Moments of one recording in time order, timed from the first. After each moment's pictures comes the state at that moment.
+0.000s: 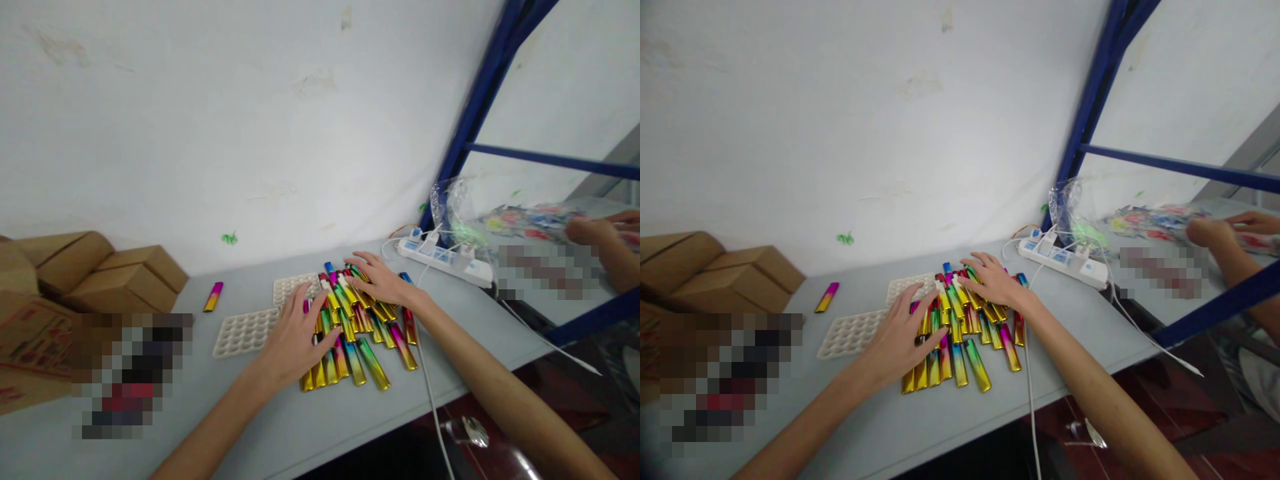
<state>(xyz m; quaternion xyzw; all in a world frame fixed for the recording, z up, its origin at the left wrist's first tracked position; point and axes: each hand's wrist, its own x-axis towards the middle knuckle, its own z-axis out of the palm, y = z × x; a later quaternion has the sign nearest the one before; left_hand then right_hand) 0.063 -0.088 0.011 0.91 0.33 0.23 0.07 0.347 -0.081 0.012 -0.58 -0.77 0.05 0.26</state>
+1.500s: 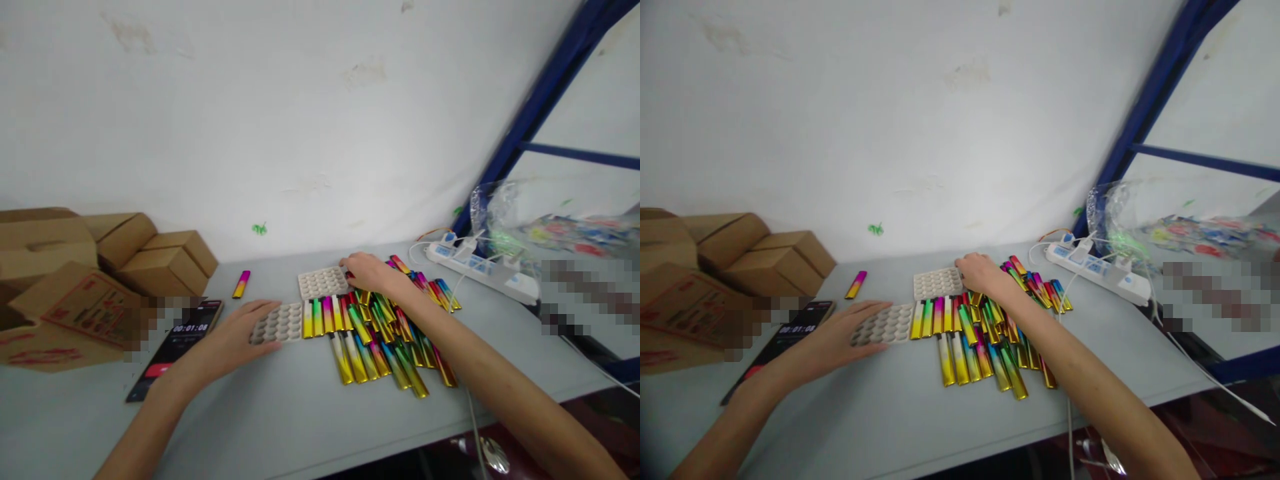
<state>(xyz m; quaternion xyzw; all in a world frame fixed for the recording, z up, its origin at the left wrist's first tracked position) -0.084 -0.039 0.022 0.89 0.43 0.08 0.16 0.267 -0.019 0.035 -0.58 -0.81 0.03 0.07</state>
